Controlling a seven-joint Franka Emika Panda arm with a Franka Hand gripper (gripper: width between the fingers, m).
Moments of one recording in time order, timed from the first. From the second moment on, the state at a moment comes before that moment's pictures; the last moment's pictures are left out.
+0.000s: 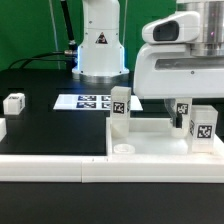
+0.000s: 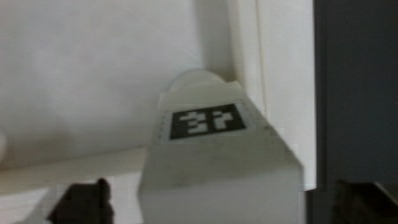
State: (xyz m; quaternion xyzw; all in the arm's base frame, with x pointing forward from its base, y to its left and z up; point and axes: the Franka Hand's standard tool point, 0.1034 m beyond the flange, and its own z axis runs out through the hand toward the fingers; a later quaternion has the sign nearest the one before) arm 0.638 0.117 0.069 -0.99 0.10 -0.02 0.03
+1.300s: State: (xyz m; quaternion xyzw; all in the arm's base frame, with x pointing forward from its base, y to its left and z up) arm 0.630 0.107 0.066 -0.66 0.75 0.04 0.06
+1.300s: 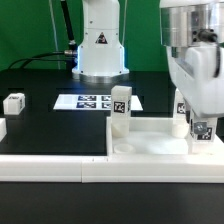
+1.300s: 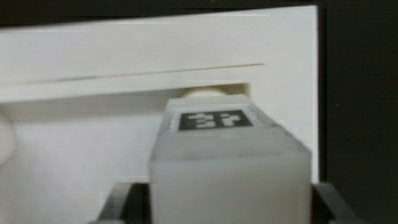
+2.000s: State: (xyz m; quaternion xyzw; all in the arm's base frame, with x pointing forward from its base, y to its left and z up) arm 0.629 0.110 0.067 -0.53 0.84 0.05 0.05
